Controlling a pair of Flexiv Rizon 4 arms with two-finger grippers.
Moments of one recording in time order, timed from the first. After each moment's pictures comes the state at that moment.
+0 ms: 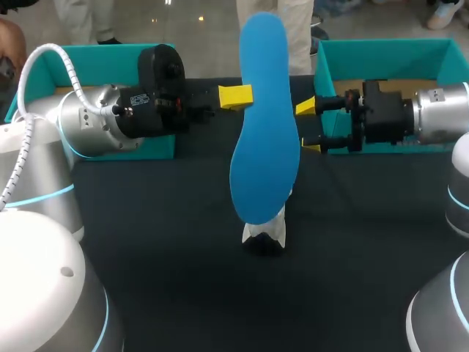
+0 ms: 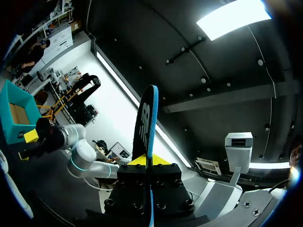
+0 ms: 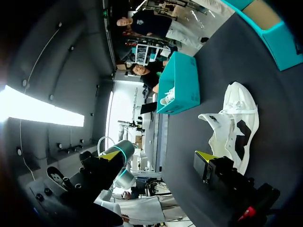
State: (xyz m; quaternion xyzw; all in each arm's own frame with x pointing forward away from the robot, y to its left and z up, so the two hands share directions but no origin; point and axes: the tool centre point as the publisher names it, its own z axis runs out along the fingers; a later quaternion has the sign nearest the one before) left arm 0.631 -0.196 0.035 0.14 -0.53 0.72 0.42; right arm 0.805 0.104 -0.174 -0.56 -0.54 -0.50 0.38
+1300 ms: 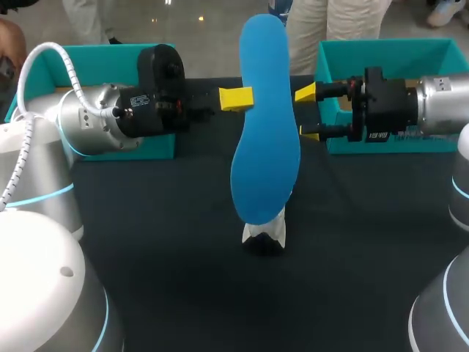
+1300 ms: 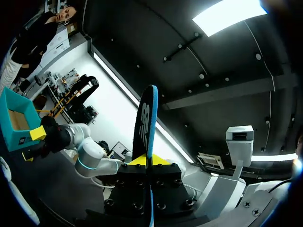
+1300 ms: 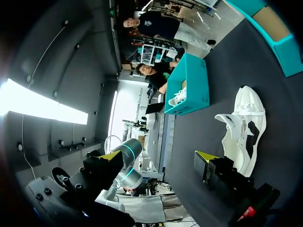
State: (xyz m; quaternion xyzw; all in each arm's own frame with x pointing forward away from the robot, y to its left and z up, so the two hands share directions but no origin) left arm 0.626 -0.196 0.033 0.10 -0.55 0.73 0.39; right arm 0.796 0.112 -0.139 -0.55 -0.54 -0.51 0.38
